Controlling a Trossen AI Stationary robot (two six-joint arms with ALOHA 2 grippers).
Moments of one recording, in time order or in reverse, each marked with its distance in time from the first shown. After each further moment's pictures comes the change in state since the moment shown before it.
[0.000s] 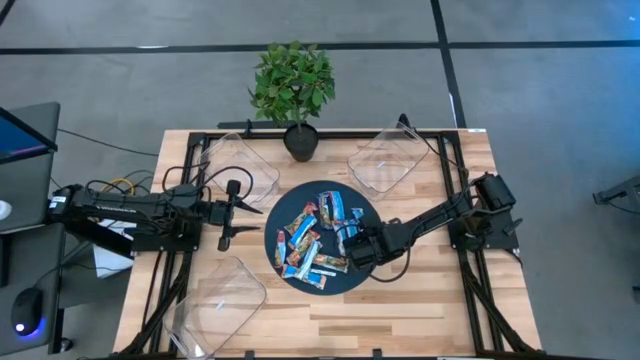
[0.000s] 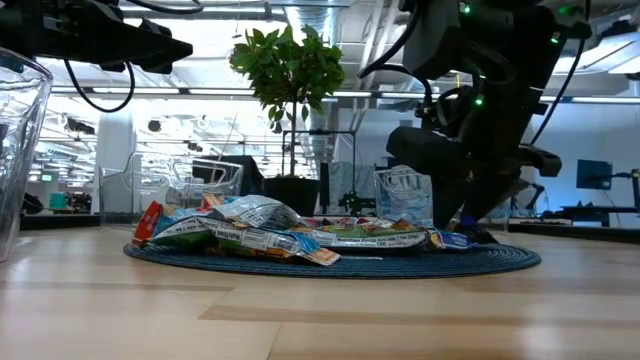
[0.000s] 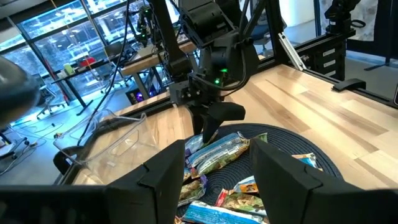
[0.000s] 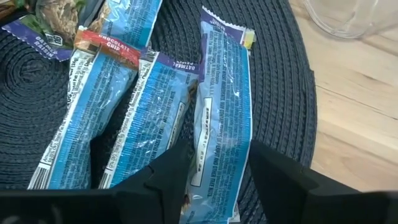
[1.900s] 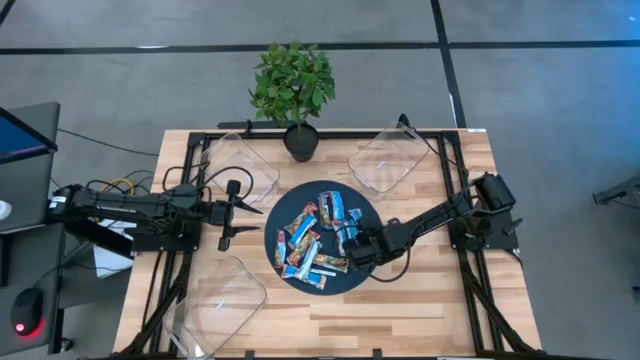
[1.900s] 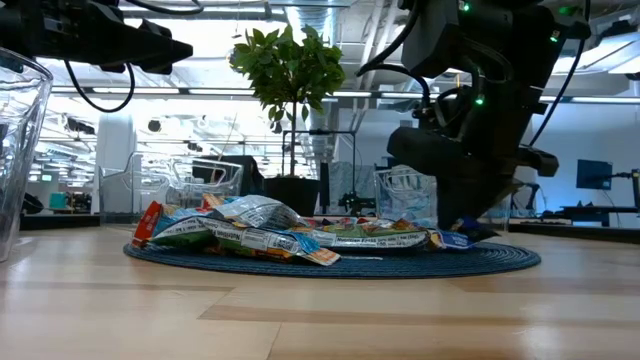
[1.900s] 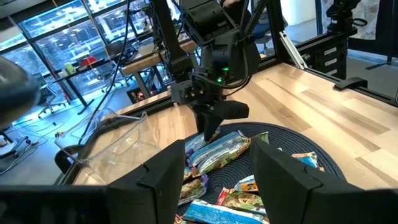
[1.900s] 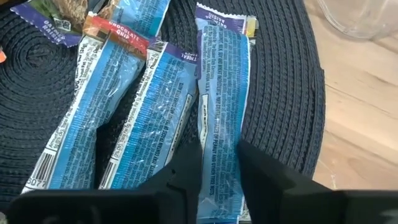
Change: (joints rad) left arm 0.000 0.000 0.000 -0.005 -0.006 0.002; right arm 0.000 0.000 0.000 0.011 -0.019 -0.058
